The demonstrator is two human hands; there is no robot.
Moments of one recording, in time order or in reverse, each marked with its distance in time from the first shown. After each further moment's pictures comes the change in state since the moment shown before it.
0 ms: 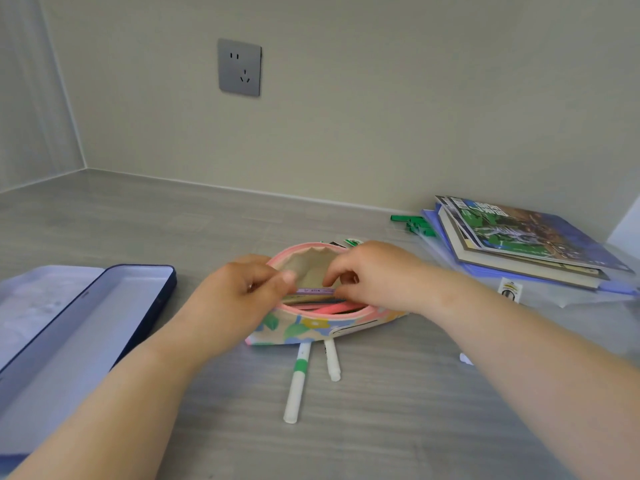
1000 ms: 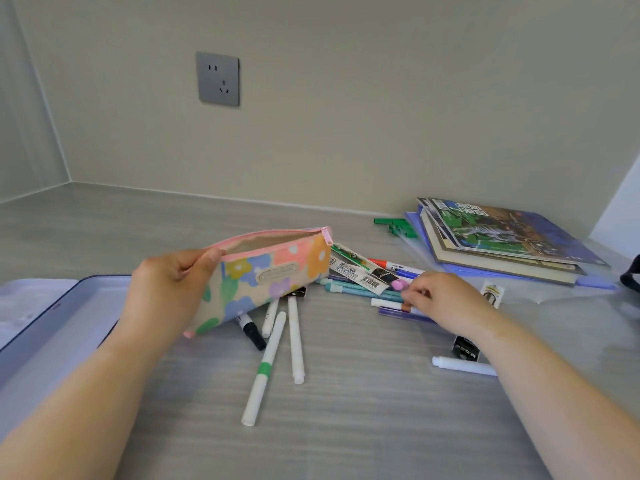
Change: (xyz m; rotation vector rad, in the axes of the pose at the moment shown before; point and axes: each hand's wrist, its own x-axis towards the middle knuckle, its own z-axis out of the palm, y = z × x) left_hand 0.008 -0.003 -0.003 0.081 0.463 -0.106; right_hand -0.067 0.103 0.029 0.162 0.114 0.487
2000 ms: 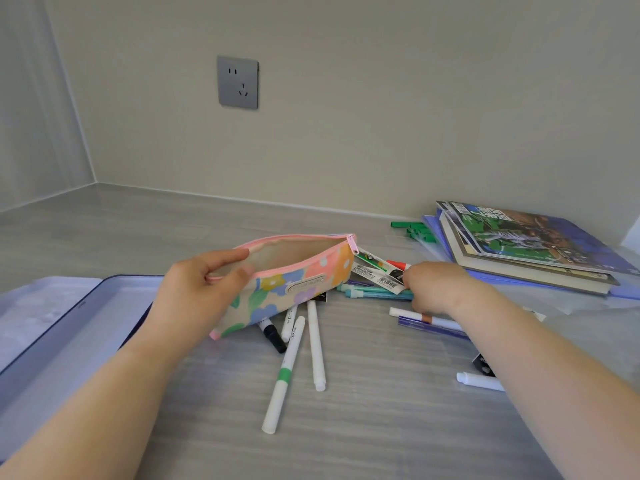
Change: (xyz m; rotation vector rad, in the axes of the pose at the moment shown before) left_hand 0.001 -0.006 -0.001 -0.043 -0.085 -0.010; right_hand 0.040 -0.040 -0.003 -0.617 -0.285 -0.012
